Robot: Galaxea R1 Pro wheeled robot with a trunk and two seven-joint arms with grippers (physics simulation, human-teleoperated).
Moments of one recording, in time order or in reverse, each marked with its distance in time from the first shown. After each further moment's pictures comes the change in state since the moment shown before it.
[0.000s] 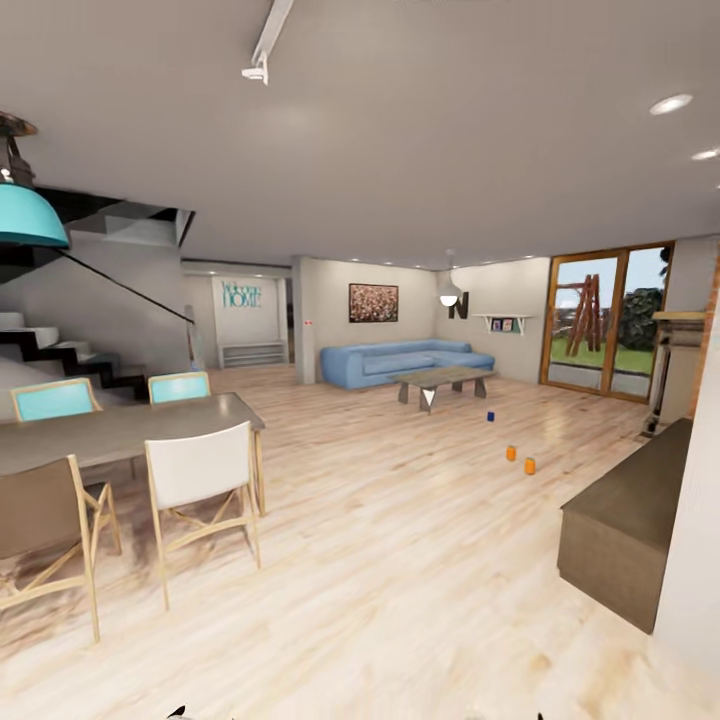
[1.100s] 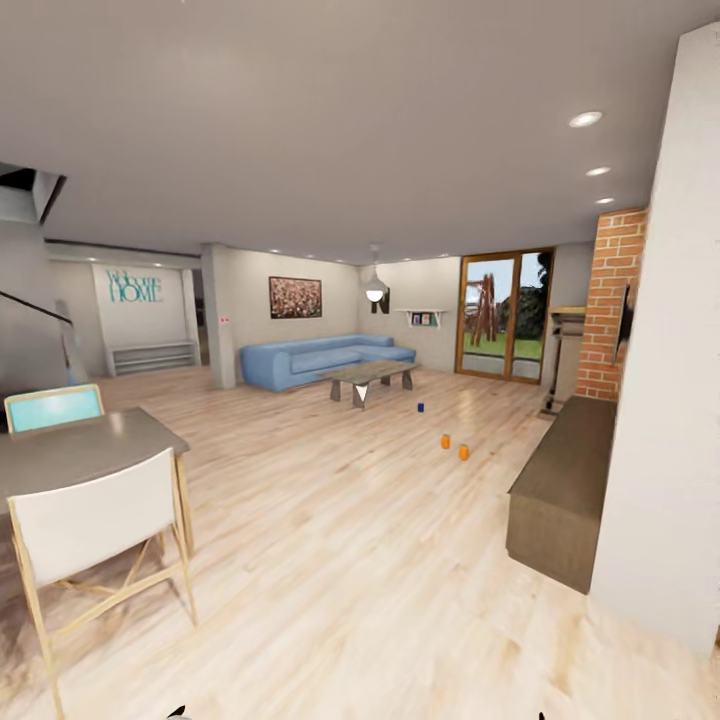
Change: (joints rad) left arm 0.000 0.001 0.000 0.000 -0.004 -0.001 0.001; right arm -0.002 -0.001 -0.001 0.000 -0.021 0.000 0.000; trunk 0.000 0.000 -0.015
